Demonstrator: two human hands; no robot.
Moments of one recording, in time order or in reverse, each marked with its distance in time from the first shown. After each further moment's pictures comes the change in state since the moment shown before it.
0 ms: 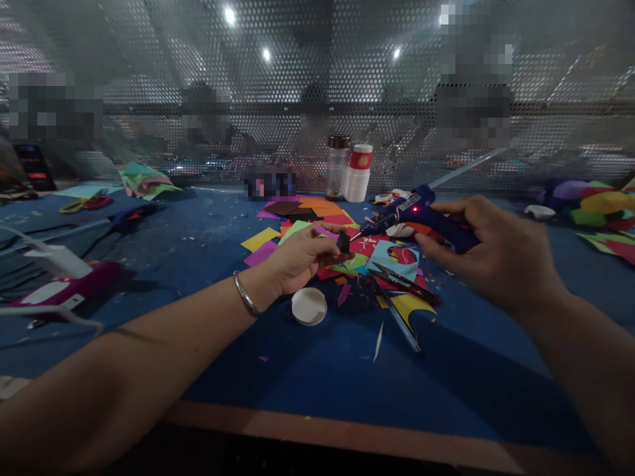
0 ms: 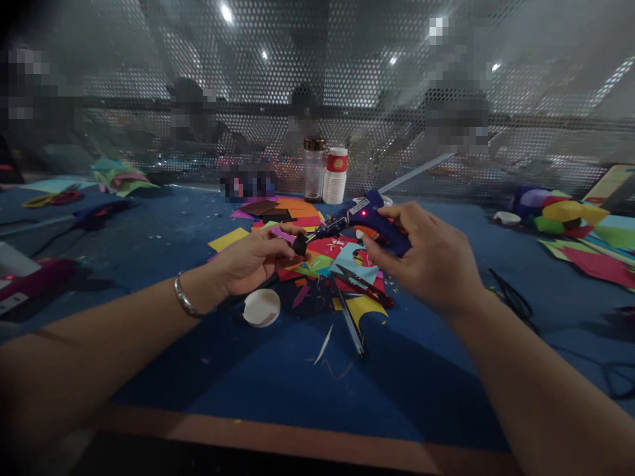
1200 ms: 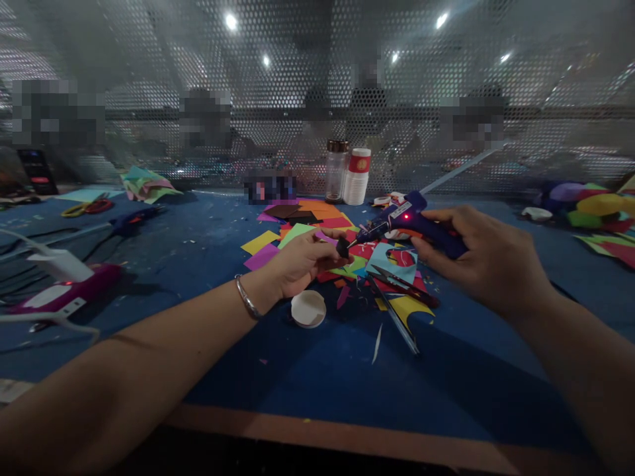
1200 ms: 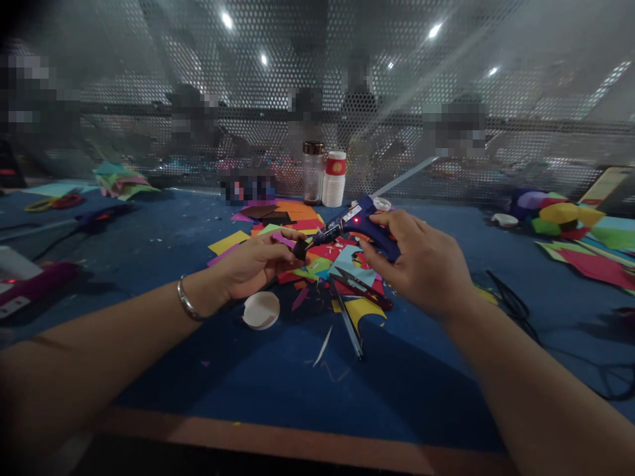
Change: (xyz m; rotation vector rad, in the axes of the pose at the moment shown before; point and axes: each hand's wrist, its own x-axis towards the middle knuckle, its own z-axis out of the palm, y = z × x) left_hand -0.002 0.000 0.004 0.019 0.021 -0.035; right_hand -0.001 -0.003 -0.001 0.073 -0.107 0.035
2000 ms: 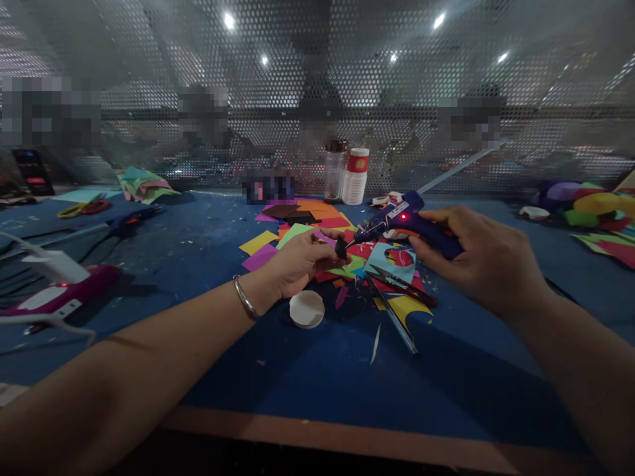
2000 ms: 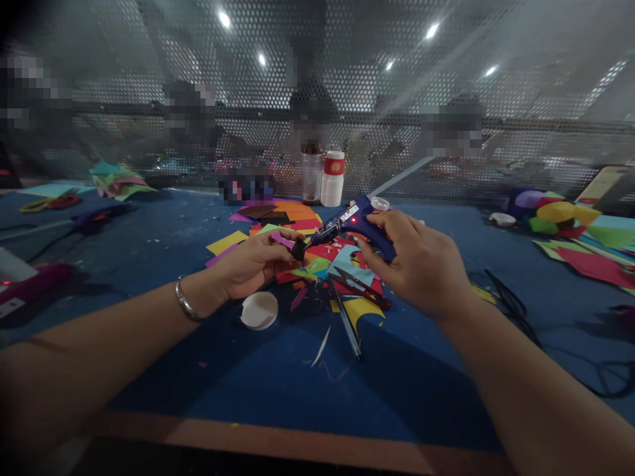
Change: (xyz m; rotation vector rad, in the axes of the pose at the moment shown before) left_hand 0.002 -0.003 -0.002 0.041 -0.010 0.033; right_hand 0.000 -0.003 0.001 -0.048 0.026 -0.016
